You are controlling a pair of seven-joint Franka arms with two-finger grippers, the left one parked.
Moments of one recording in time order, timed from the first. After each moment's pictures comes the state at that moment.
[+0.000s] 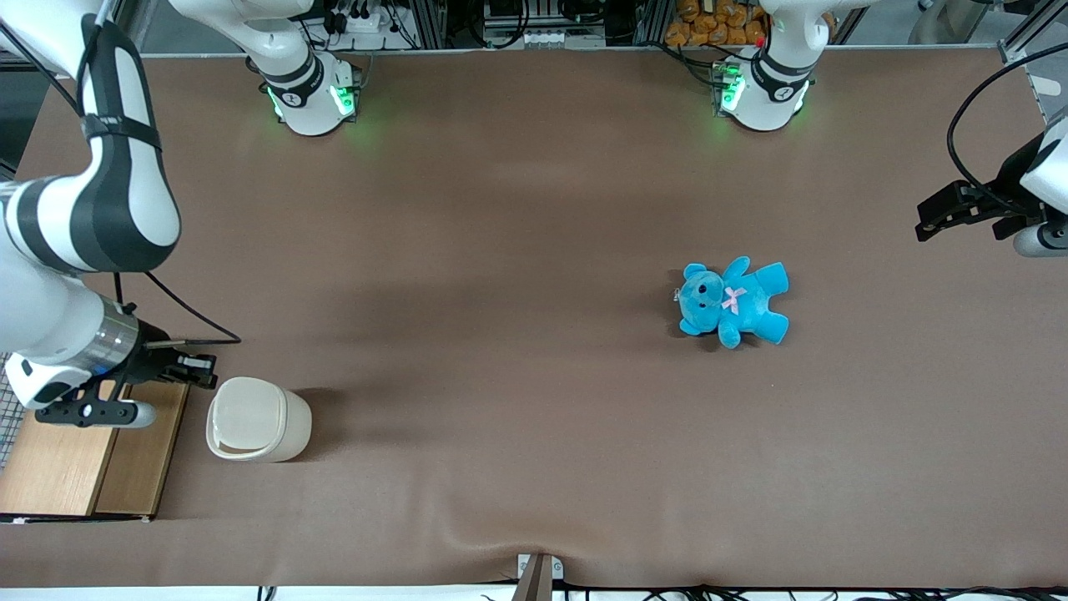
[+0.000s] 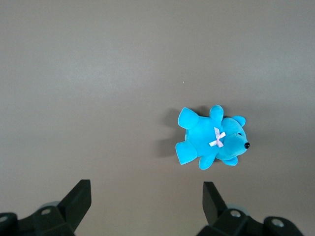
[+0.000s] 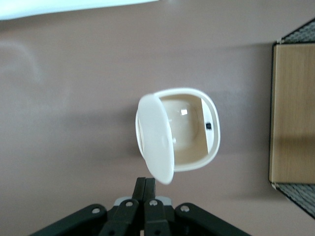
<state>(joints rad) 0.06 0.45 -0.01 -1.41 0.10 1.95 0.05</state>
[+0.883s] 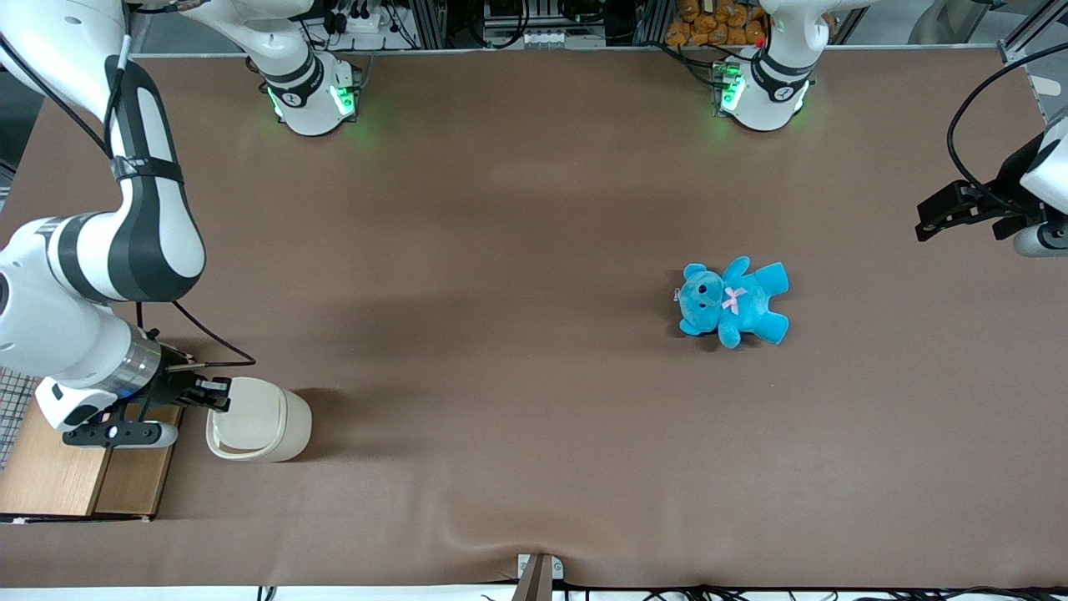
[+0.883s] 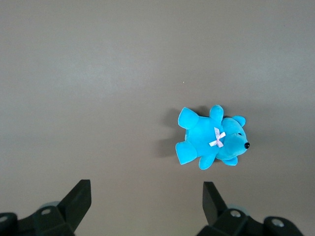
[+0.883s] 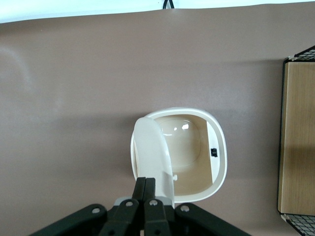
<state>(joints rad) 0.06 0.52 -0.02 -1.41 0.10 2.05 0.01</state>
